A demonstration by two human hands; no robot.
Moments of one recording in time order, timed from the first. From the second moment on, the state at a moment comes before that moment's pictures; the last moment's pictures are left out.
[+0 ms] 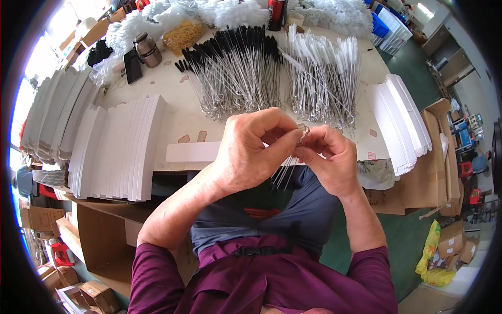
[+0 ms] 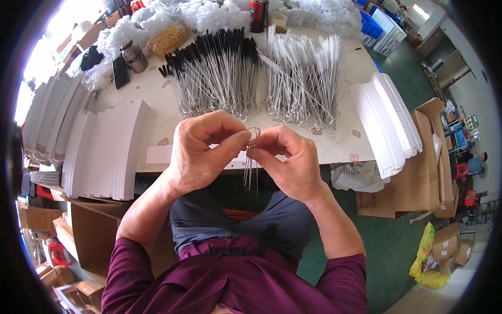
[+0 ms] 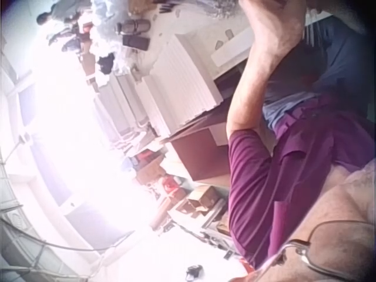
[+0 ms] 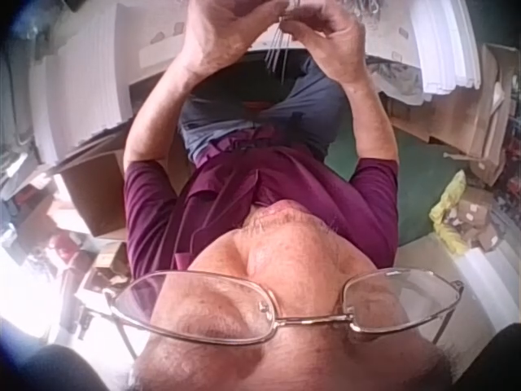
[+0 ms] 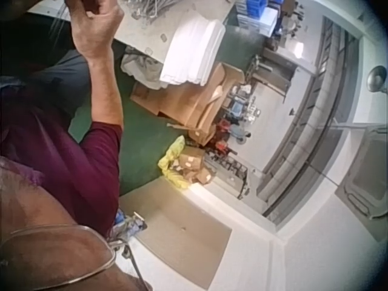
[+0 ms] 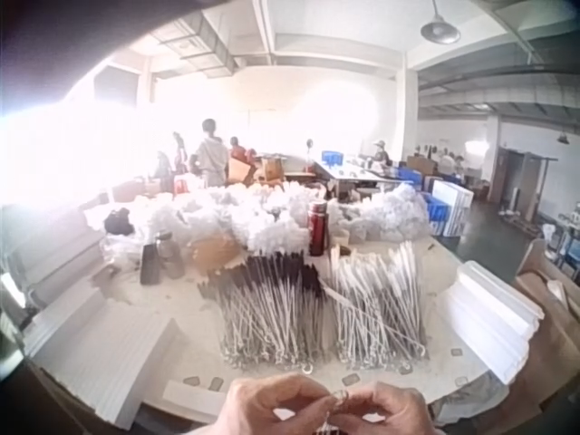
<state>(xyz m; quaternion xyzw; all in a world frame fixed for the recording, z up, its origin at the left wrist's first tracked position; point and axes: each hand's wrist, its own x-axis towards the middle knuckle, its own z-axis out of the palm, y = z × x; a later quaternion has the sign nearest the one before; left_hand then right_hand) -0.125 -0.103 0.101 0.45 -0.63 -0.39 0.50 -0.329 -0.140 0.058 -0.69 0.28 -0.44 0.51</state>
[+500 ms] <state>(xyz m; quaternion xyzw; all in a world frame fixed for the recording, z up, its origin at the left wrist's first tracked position) -0.112 -0.108 0.092 0.44 -0.70 -0.30 0.48 -0.344 -0.133 0.063 -0.77 0.32 -0.36 0.42</state>
